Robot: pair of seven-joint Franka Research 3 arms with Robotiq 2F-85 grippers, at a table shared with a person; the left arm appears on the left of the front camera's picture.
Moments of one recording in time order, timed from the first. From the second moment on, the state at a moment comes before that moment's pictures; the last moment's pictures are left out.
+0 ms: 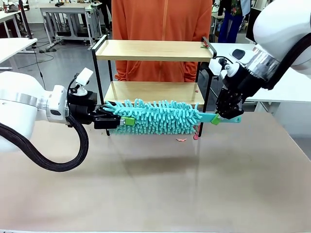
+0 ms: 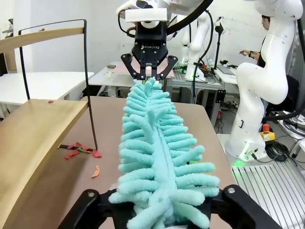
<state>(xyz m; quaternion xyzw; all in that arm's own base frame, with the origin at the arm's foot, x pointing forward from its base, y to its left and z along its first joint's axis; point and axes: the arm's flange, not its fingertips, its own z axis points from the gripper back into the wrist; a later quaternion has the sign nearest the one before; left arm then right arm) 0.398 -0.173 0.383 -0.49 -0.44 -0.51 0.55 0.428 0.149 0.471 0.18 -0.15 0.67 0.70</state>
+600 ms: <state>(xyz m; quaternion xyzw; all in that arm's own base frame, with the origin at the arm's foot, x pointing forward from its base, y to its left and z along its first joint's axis) 0.400 -0.169 0.376 -0.50 -0.42 -0.50 0.57 0.425 0.152 0.471 0.18 -0.15 0.67 0.70</state>
